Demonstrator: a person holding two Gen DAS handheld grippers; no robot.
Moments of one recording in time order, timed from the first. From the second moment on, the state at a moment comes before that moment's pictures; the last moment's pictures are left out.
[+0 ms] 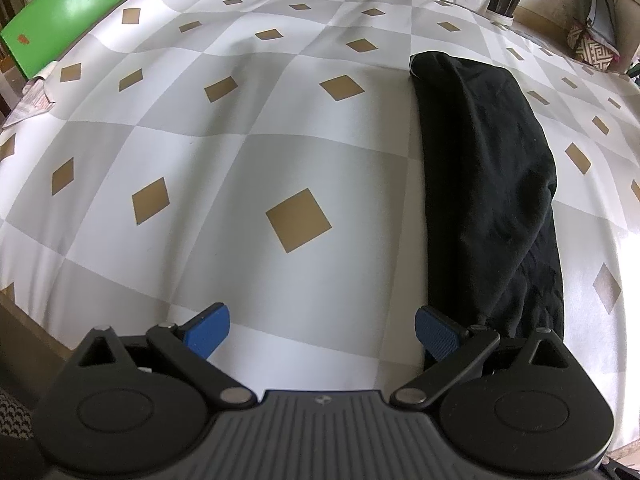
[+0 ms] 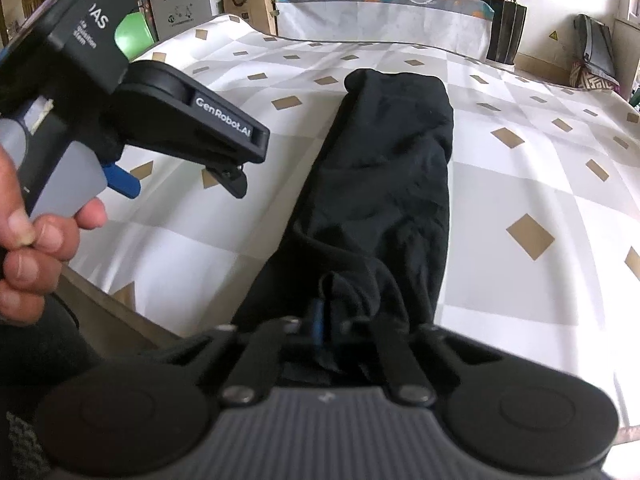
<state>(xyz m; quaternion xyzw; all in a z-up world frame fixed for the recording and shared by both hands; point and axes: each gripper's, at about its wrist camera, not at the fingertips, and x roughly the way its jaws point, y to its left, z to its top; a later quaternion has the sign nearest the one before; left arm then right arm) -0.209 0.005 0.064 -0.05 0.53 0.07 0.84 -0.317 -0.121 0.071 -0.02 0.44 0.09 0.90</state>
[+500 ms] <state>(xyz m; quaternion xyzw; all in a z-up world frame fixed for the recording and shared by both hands) -0.212 0.010 0.065 -0.05 0.53 0.08 0.84 -0.356 -0.078 0.074 -0.15 0.45 0.25 0.85</state>
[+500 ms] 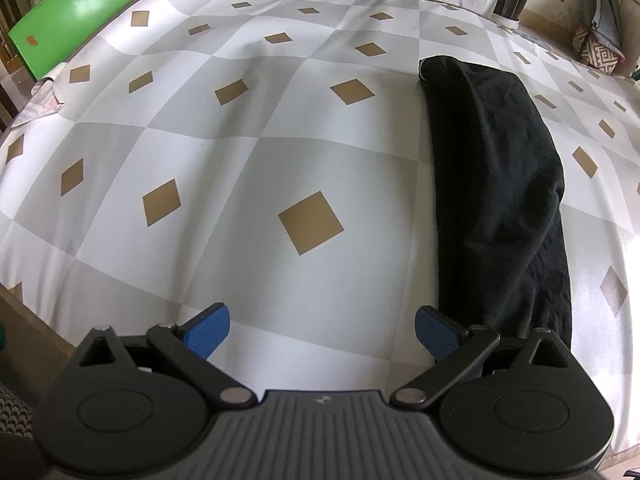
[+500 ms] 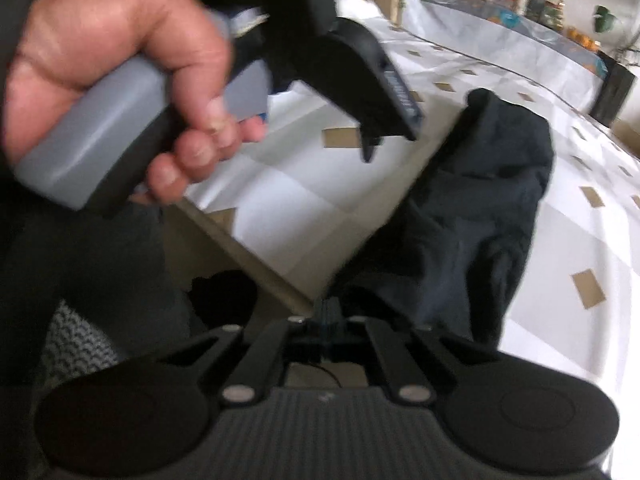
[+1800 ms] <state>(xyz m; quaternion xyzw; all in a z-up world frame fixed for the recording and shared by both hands) -0.211 0.001 0.060 -0.03 0.53 0.06 0.84 -0.344 -0.076 0.058 -0.20 0.40 0.22 0.87</state>
